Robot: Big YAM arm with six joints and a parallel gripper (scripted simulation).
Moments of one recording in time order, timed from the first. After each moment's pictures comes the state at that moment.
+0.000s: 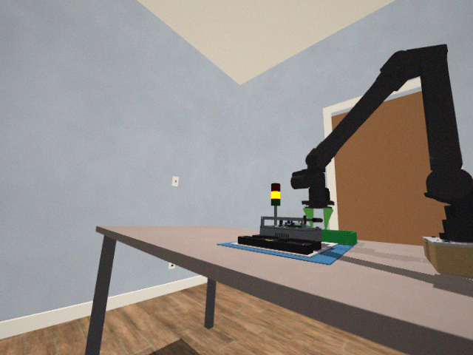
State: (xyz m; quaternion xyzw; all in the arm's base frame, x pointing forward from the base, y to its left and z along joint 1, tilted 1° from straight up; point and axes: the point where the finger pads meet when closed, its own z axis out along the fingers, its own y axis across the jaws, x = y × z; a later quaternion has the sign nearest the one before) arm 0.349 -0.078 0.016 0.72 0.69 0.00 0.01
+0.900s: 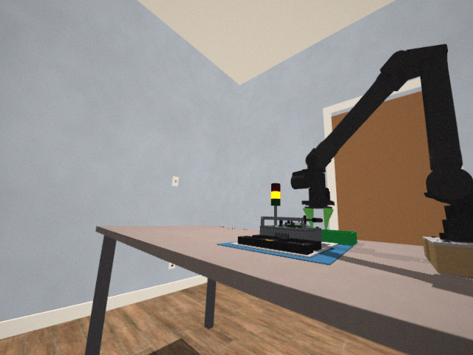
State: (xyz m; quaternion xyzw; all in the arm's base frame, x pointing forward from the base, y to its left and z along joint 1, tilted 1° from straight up) arm 0.349 -0.078 0.016 0.72 0.69 0.00 0.01
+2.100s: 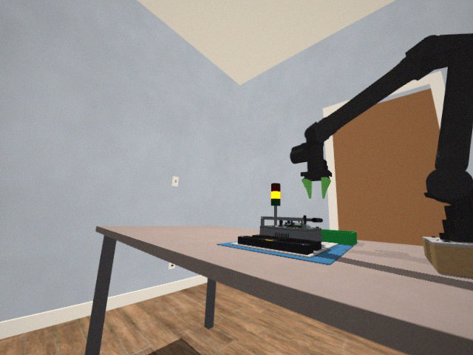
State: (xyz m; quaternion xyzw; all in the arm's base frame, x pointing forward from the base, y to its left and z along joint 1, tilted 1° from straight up) arm 0.351 -0.078 0.126 0.72 0.69 0.00 0.02
